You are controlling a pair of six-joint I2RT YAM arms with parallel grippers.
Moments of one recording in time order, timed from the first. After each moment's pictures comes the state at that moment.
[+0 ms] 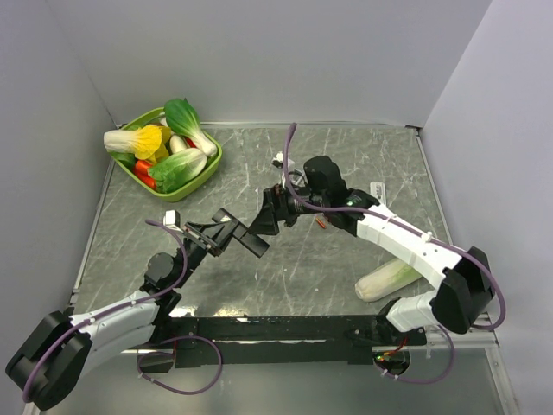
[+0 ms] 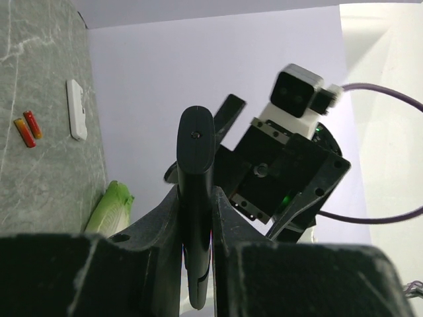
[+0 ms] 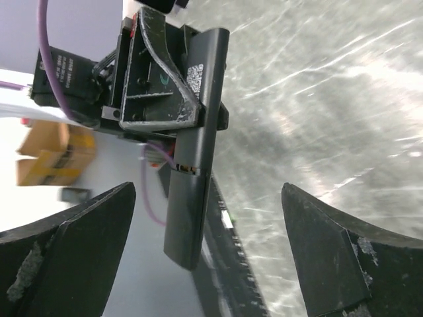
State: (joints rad) left arm -0.63 0.87 0.03 1.09 0.00 -1.56; right arm 0.72 1.37 1.12 -0.22 -0.67 0.45
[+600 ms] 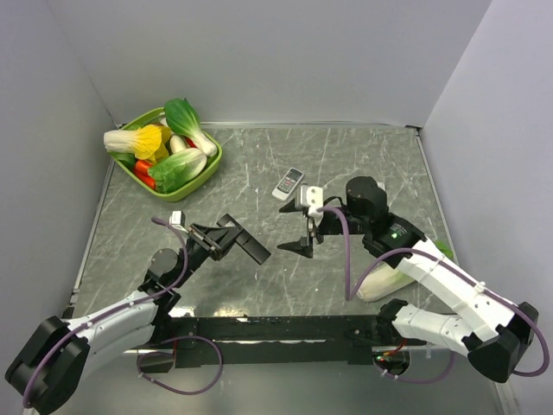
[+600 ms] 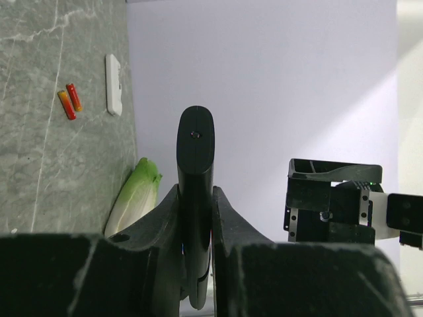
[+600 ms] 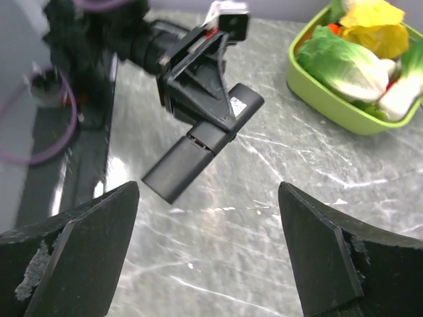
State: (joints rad) left arm -0.60 0.82 0.04 0.92 0.07 -1.55; right arm 0.72 0.98 0.97 -0.24 -0.69 -0.33
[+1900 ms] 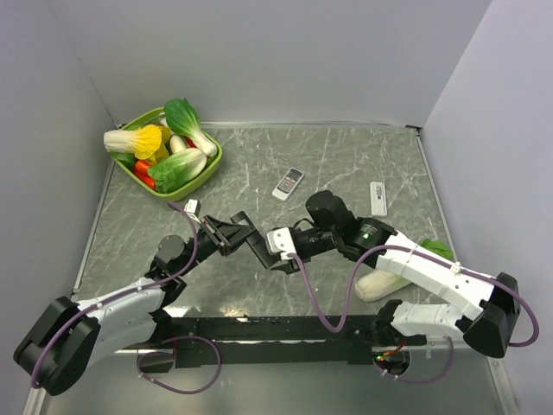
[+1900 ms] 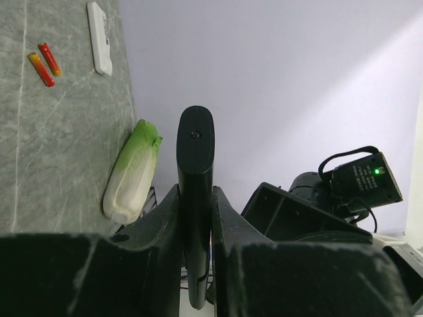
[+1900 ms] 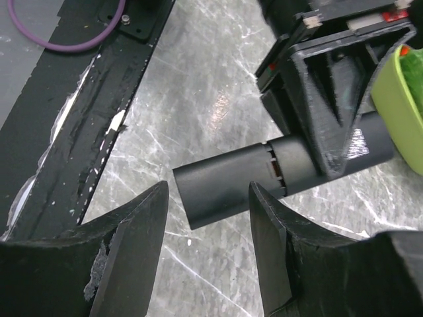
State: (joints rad) left arm -0.59 0.99 0.16 0.93 0.28 -1.50; right arm 0.90 1.14 0.98 -0.46 -0.69 -0.79
